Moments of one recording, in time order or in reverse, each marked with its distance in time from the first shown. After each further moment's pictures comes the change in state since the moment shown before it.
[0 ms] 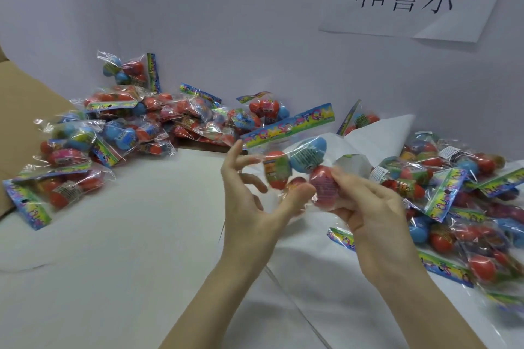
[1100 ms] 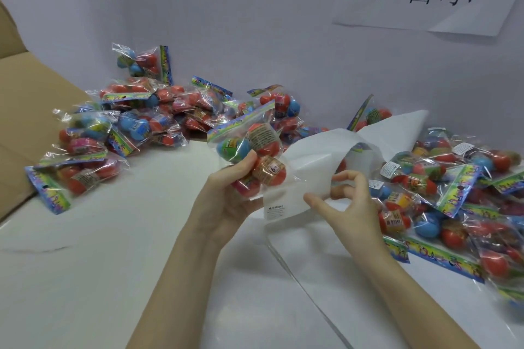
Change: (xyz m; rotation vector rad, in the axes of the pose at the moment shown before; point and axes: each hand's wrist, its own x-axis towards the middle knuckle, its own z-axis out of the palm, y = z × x) left_hand 0.031 -0.009 -0.048 -0.603 -0.252 -0.554; right_hand 0.019 0.051 -0.016 -0.694 0.038 -0.073
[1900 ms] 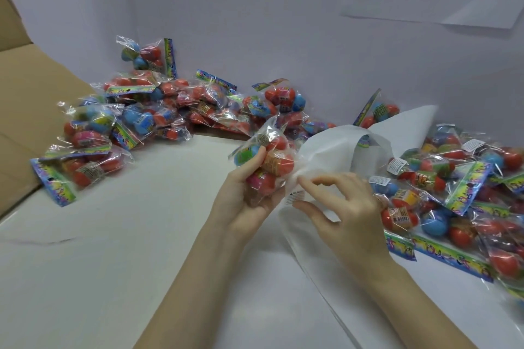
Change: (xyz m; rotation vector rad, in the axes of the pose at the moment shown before) left_hand 0.012 -0.015 0.010 -0.340 0.082 -0.132; right_hand -0.006 0.002 0.008 -0.488 0.184 -0.906
